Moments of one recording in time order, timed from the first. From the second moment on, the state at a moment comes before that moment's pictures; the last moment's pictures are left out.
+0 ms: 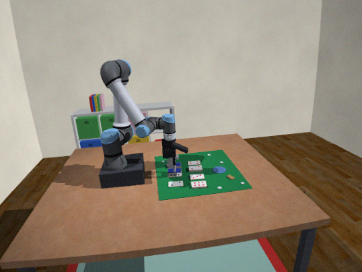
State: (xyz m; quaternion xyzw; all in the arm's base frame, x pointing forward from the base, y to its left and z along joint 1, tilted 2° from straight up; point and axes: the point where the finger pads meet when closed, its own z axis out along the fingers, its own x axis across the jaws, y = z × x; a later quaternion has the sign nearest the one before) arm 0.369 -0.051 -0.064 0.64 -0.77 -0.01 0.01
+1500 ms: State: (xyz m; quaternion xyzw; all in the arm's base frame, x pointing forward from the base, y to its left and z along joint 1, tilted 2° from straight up) arm 0.370 -0.051 -0.080 0.64 -0.77 -0.01 0.01
